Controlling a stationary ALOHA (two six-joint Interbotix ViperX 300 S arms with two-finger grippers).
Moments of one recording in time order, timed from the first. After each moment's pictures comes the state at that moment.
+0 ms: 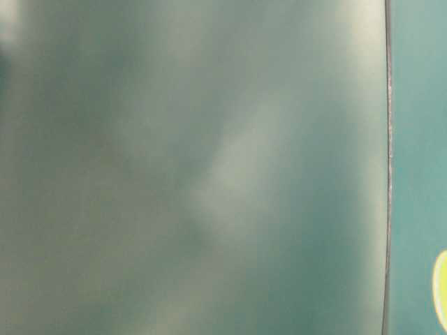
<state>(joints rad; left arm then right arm) 0.00 -0.97 1.18 0.00 -0.29 0.00 0.00 -0.96 1.17 0.00 -0.29 0.00</state>
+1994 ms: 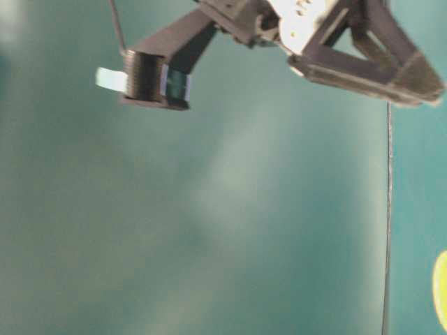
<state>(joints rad) 0.00 -0.97 1.18 0.00 -0.18 0.00 0.07 -0.07 0.65 0.07 0.29 0.19</state>
